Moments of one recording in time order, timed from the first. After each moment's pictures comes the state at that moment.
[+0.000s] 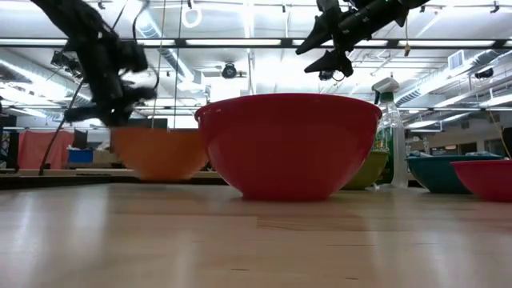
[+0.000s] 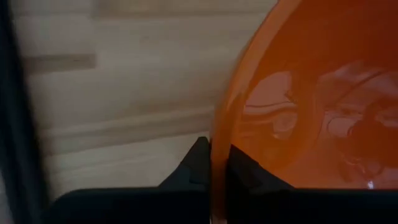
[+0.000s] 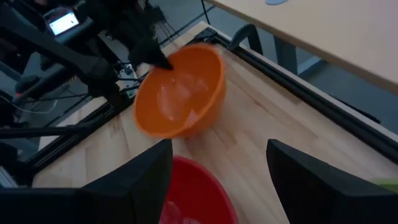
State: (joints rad) left arm 0.94 1.06 0.74 -0.78 0.08 -0.56; right arm -0.51 1.29 1.13 -0.31 -0.25 0.36
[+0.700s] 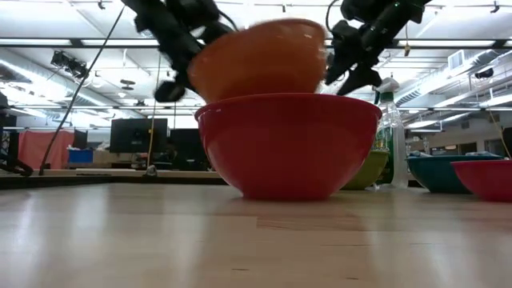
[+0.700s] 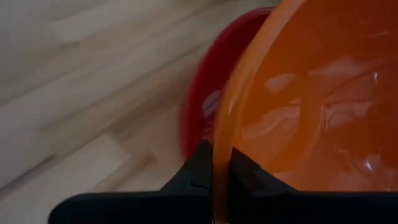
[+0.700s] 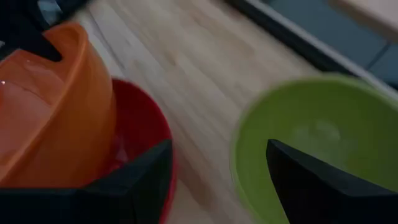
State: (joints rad) left arm 0.35 1.43 1.13 -0.59 0.20 -0.80; right arm -0.55 1.27 1.13 -0.68 -0.14 0.27
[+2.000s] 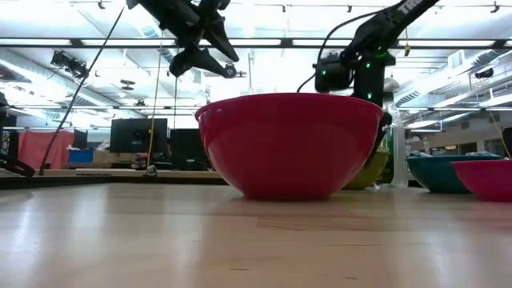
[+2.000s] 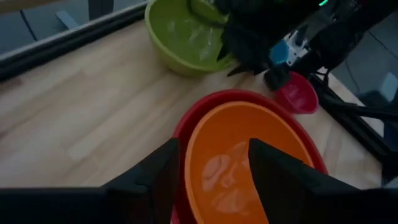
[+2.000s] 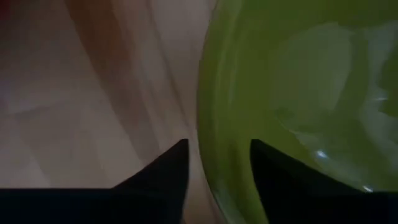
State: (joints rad) left arm 0.27 1.31 1.13 -0.43 -0.04 -0.55; right arm -0.49 1.65 1.07 -0.86 0.04 -0.24
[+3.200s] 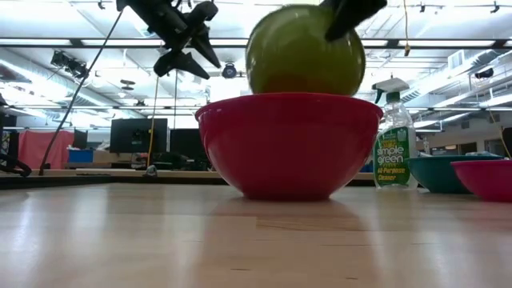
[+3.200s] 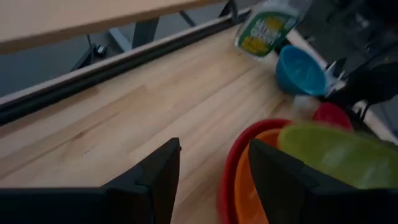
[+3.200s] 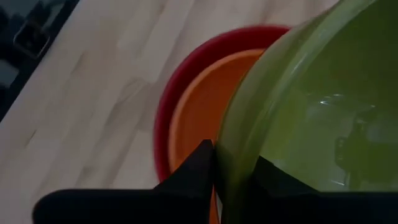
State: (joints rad) left arm 0.44 1.23 1.13 -0.51 -0.04 -0.53; right arm 0.06 1.47 1.34 -0.82 -0.16 -0.26
